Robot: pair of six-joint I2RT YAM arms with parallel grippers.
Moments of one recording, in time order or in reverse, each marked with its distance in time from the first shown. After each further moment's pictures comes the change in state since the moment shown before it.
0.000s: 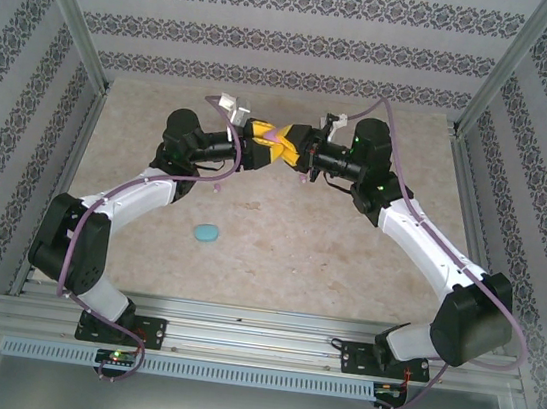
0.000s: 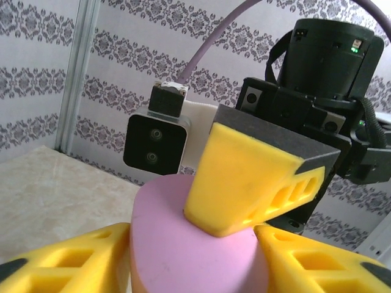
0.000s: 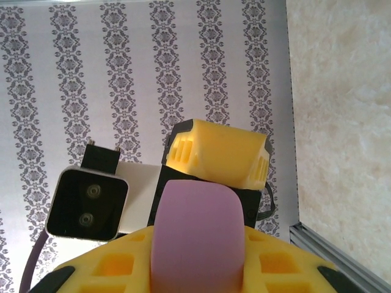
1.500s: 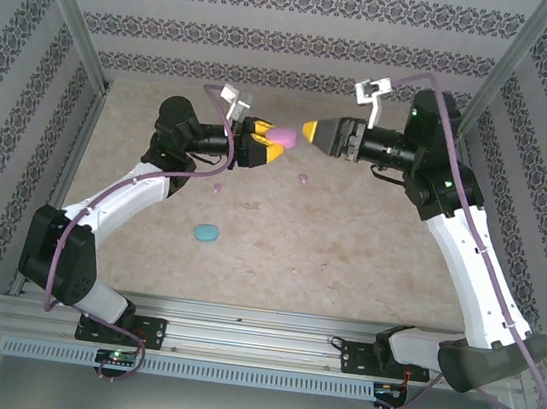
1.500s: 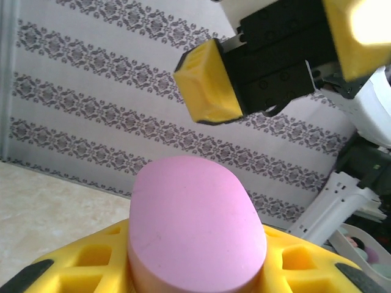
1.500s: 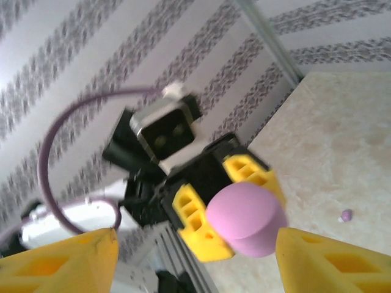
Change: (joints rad) left arm -0.010 -0.072 0.110 -0.130 0.186 -0.064; right arm -0.077 -0.132 0.425 -0.680 -0.113 -1.036
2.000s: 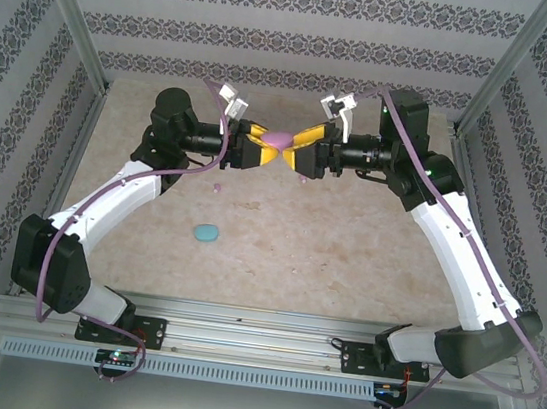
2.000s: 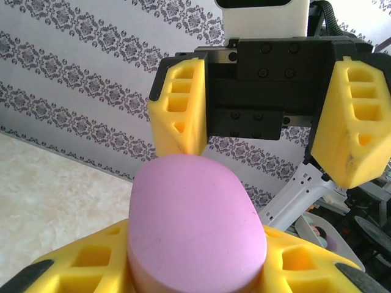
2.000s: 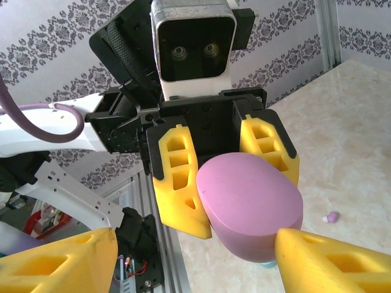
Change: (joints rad) left arm 0.015 -0.053 0.039 -0.232 0.060 0.010; right arm 0.057 0.074 0.008 -0.089 -0.087 -0.360
